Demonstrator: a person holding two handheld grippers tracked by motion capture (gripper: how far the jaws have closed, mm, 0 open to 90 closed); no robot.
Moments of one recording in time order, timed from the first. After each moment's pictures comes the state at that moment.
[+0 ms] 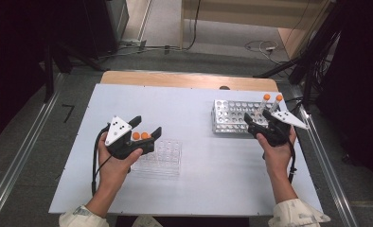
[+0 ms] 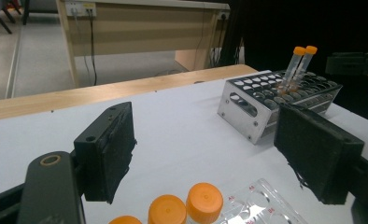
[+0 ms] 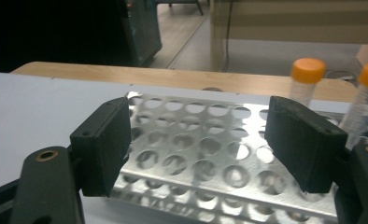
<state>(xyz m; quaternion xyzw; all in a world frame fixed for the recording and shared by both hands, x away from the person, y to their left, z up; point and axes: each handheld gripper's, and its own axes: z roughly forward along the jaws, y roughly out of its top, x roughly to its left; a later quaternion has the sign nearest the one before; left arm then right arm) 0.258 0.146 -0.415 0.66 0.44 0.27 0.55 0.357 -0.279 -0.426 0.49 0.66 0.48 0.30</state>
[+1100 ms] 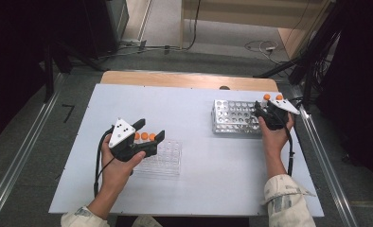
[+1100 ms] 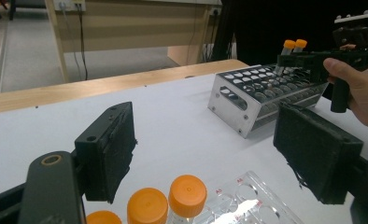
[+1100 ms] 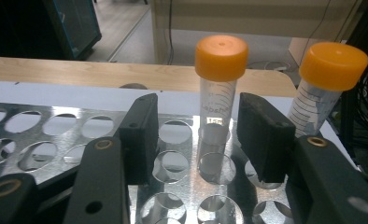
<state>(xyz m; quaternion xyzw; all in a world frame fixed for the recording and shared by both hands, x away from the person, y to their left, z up) 0.256 0.141 -0.418 0.66 0.43 0.26 0.55 0.431 -0.298 -0.462 0.55 0.63 0.41 0.37</state>
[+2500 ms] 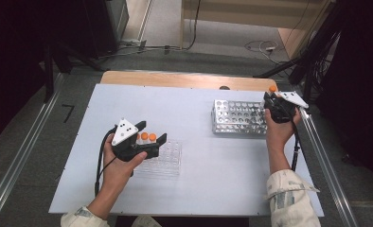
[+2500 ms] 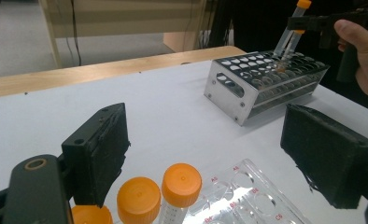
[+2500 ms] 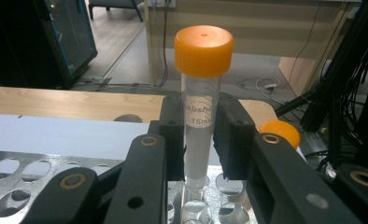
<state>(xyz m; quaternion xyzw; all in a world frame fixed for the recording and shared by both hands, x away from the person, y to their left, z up) 0.259 0.137 -0.421 0.68 0.43 0.24 0.54 0.427 -0.301 -0.424 0.54 0.62 0.42 0.39</state>
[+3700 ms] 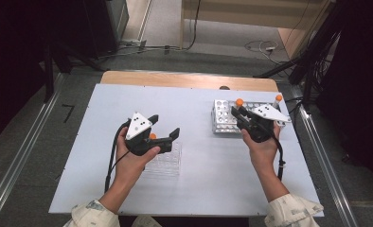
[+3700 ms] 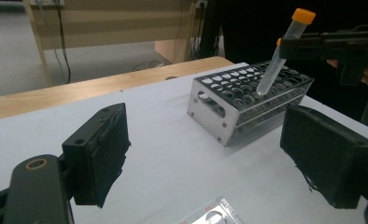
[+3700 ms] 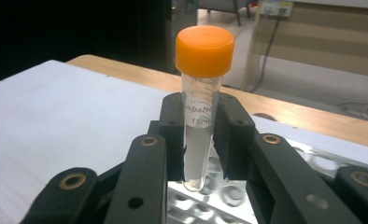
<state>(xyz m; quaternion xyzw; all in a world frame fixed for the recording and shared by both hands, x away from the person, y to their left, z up) 0.272 0.103 -0.404 0.68 0.41 0.24 0.55 0.345 -0.219 -0.403 0.40 0.71 0.50 0.29</state>
